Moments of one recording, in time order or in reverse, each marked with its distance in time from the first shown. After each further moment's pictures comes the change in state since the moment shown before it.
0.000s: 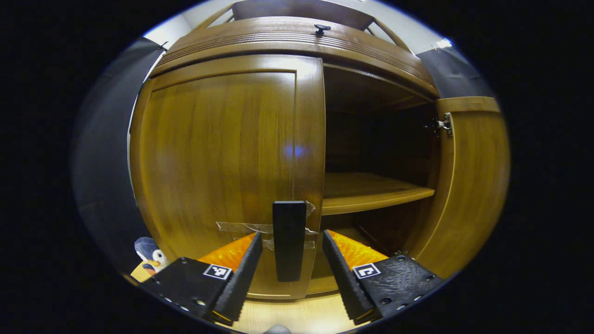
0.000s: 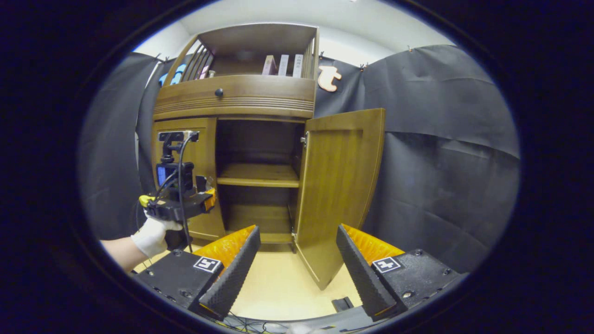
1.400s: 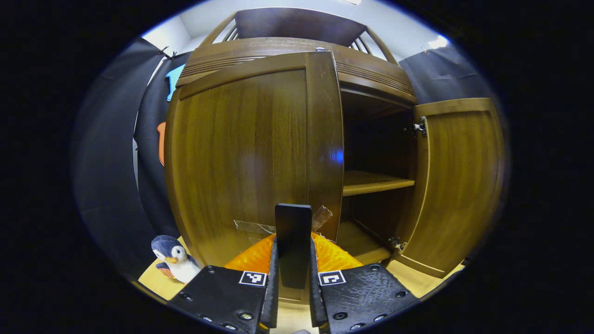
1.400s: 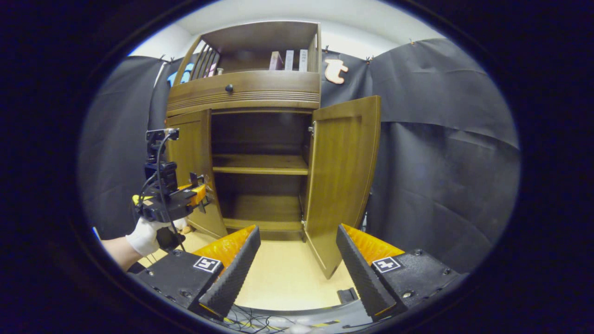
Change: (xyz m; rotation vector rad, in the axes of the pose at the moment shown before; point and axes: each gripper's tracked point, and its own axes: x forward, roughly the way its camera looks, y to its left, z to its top) left arm -0.085 0.021 -0.009 0.029 -0.049 -0.066; right arm -0.031 0.004 -0.022 0.014 0.049 0.105
